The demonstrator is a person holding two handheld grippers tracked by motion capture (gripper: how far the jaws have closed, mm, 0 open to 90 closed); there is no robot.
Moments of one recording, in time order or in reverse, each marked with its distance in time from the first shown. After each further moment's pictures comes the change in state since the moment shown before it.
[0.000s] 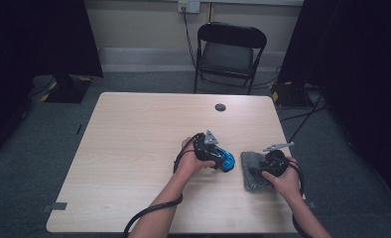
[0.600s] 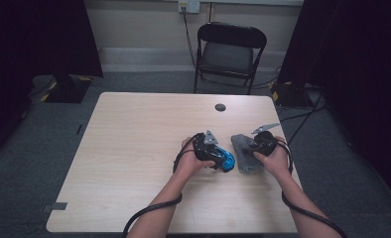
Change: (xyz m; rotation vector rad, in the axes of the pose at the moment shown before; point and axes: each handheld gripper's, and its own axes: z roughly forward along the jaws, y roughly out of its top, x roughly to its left) left arm 0.001 -0.002 0.003 -0.026 -0.033 0.005; right arm -0.005 0.070 0.023 -0.018 0.004 -0.161
